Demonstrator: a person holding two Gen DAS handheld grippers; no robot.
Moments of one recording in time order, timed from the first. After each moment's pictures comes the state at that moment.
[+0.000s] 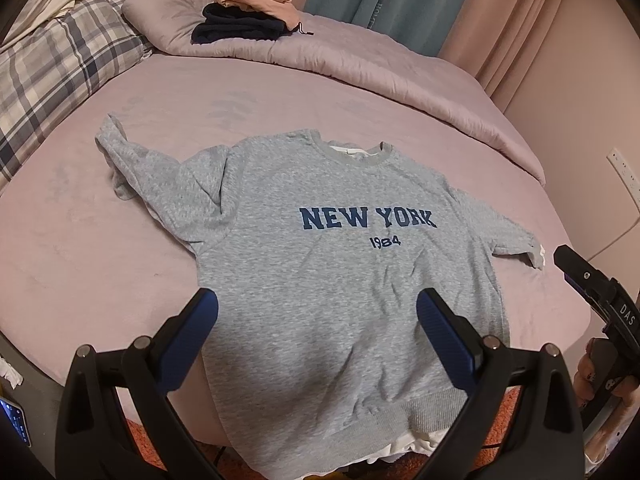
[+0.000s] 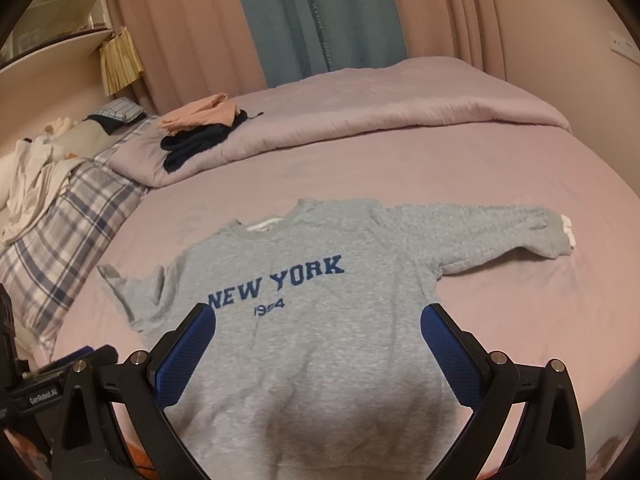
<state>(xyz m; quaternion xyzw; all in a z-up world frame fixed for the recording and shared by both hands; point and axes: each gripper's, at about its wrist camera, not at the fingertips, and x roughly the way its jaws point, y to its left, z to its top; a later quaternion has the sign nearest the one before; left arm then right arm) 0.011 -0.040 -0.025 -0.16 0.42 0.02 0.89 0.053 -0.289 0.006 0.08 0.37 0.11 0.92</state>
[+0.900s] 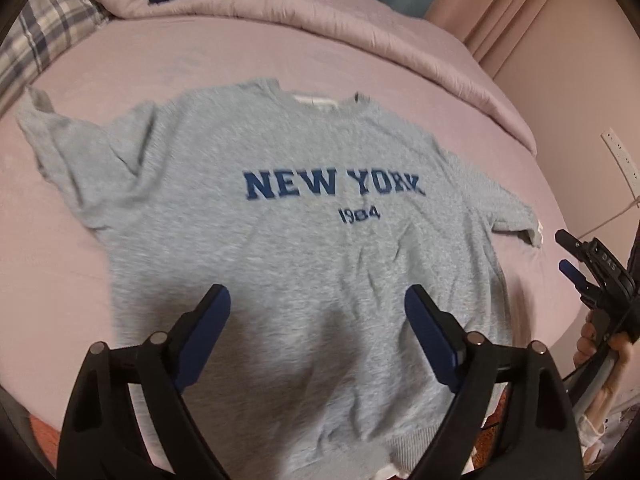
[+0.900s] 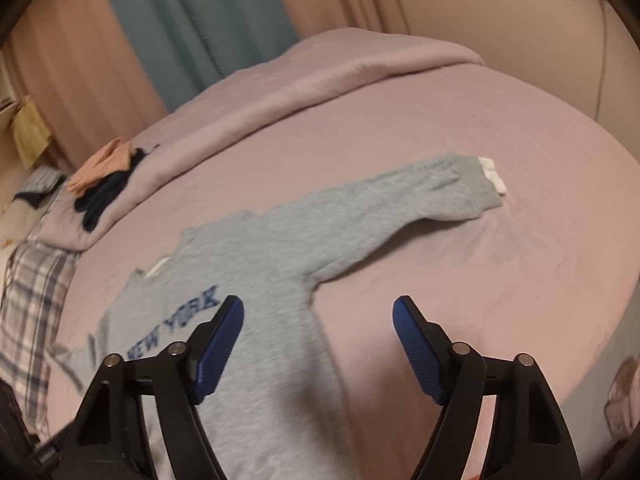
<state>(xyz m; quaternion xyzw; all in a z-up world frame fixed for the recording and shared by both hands) 0.067 -0.075 -0.081 -0.17 0.48 -0.03 0.86 0.095 -0.395 -0.037 0.18 0.40 -0.02 0.90</state>
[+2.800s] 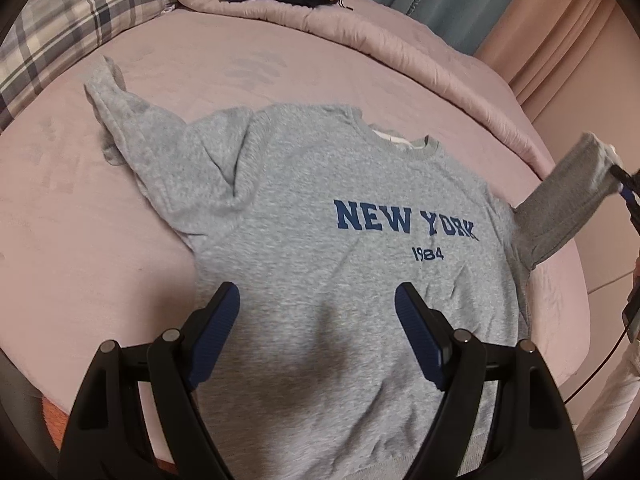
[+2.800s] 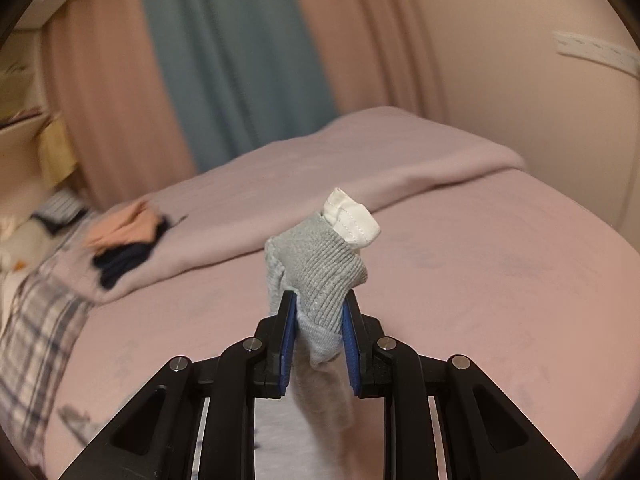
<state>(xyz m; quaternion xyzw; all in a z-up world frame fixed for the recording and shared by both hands) 0.044 -0.002 -0.072 -0.22 0.45 0.05 0.86 0.112 -0.357 0.080 0.13 0.28 0.02 0.95</state>
